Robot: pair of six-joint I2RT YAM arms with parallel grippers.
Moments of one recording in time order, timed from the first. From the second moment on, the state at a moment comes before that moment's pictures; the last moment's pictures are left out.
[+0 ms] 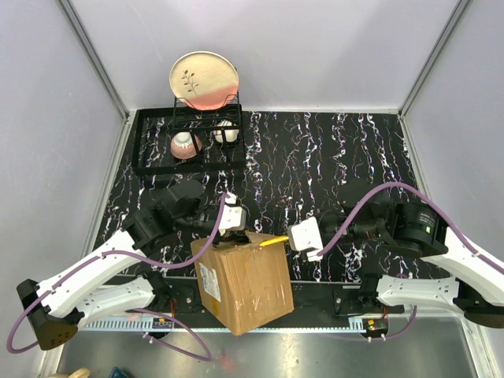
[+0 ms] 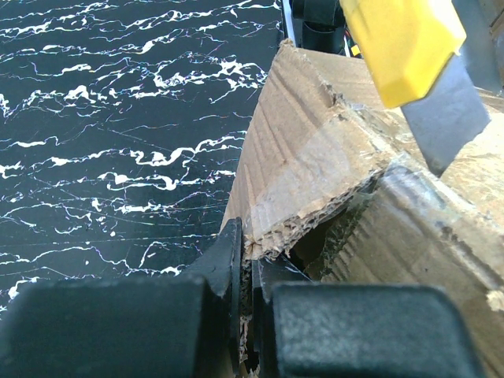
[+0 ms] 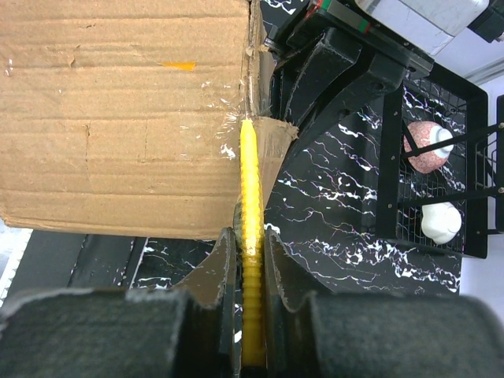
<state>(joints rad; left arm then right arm) -0.86 0.89 0.90 -0.44 0.72 0.40 1.16 0.96 1.40 -0.94 -0.35 -0.72</state>
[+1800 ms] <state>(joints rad) -0.84 0.92 0.84 -0.35 0.73 0.21 1.36 1.02 1.35 -0.83 -0.13 -0.66</state>
